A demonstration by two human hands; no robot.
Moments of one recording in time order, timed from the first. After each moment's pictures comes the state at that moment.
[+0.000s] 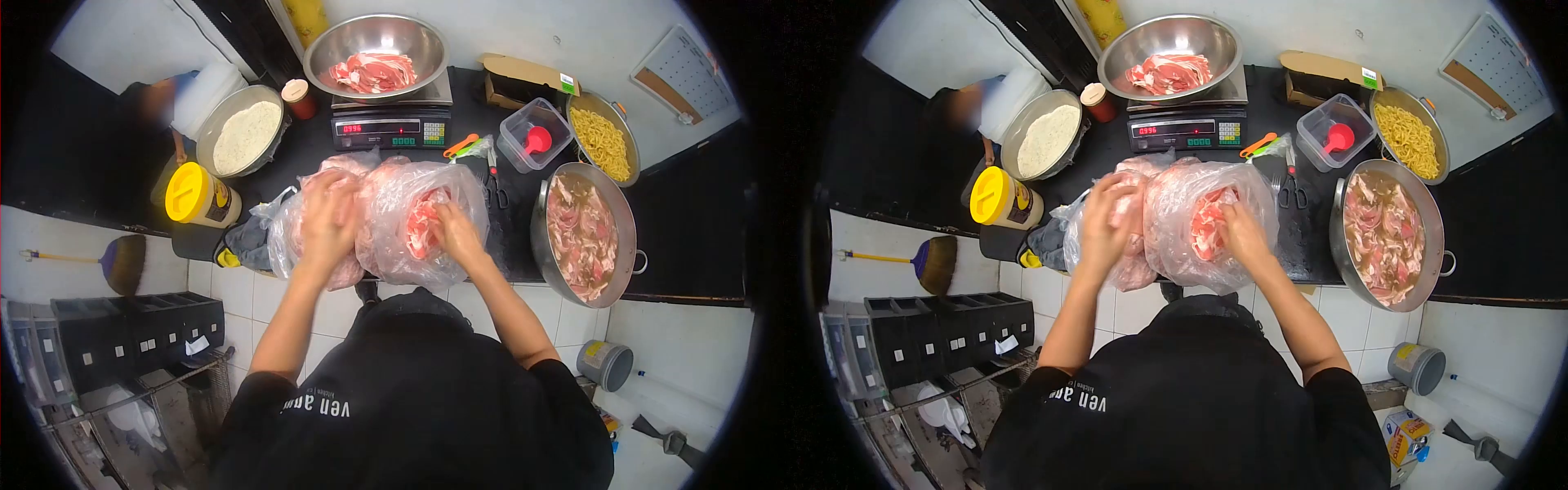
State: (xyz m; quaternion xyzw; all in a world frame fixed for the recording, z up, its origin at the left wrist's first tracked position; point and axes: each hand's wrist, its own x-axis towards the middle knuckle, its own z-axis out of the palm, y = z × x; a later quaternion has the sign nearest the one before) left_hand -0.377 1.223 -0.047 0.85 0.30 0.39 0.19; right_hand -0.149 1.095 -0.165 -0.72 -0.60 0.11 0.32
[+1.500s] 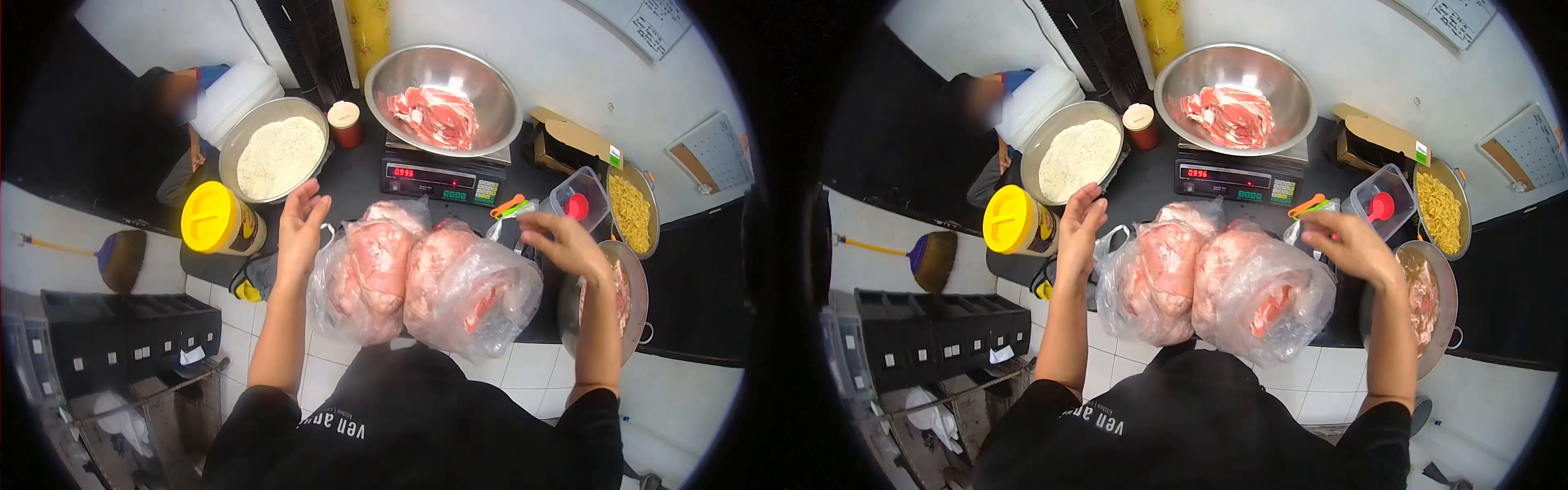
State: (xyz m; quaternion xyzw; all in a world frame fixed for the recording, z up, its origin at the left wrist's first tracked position) left_hand -0.451 1.391 -0.052 0.53 0.47 0.44 0.55; right_hand -0.091 1.211 0.036 -0.69 -0.61 0.32 0.19
